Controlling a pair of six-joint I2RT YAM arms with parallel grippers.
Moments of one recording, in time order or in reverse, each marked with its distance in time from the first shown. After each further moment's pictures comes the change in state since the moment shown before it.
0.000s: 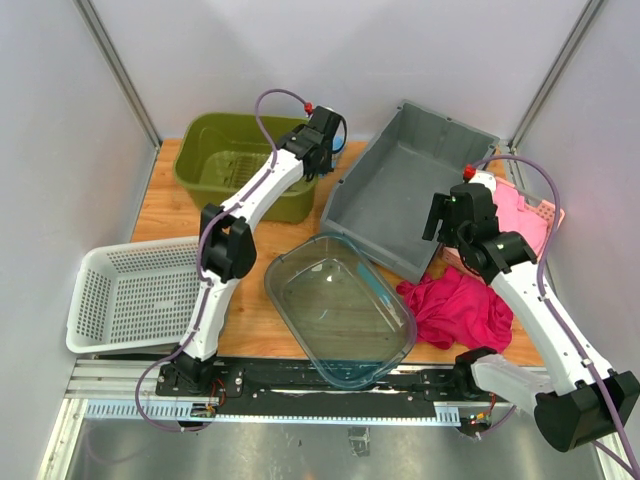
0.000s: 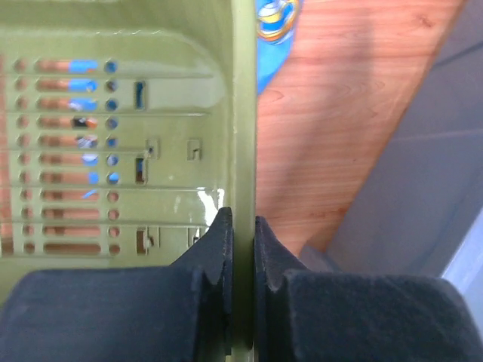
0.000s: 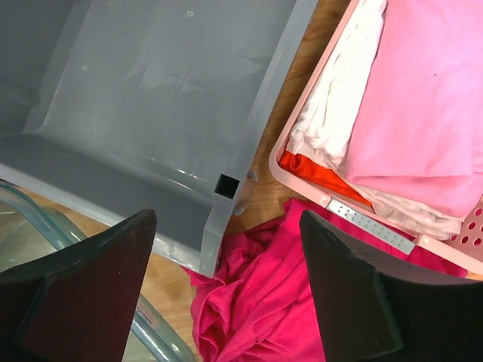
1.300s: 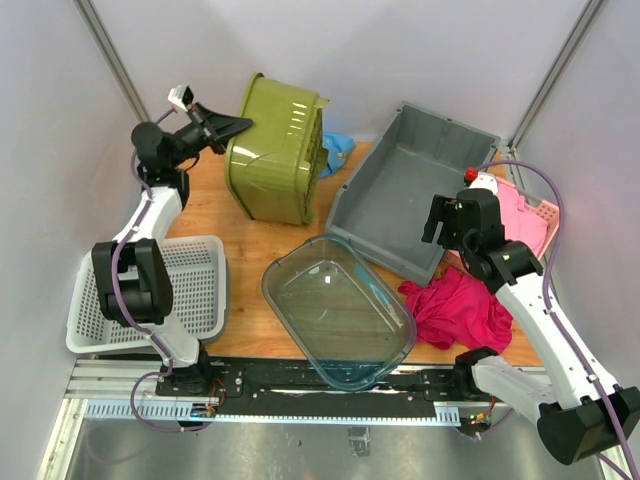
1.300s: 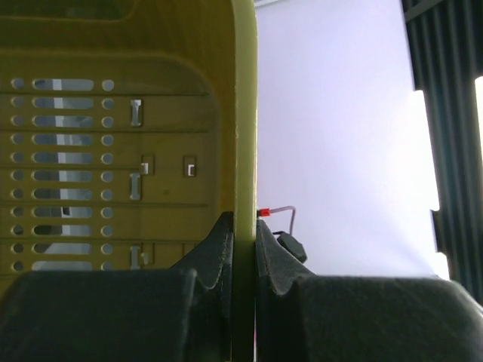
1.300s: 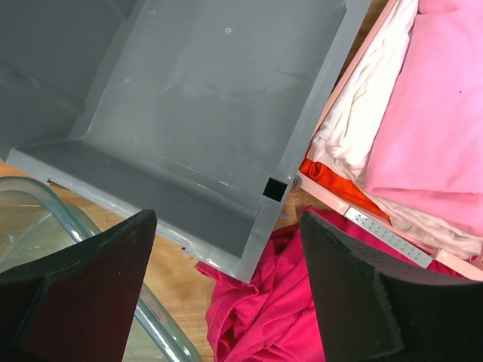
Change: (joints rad) left arm 0.617 -0.647 -0.991 1.519 1.328 -1.286; right arm 0.000 -0.068 -0.040 0.053 -0.066 -0.027
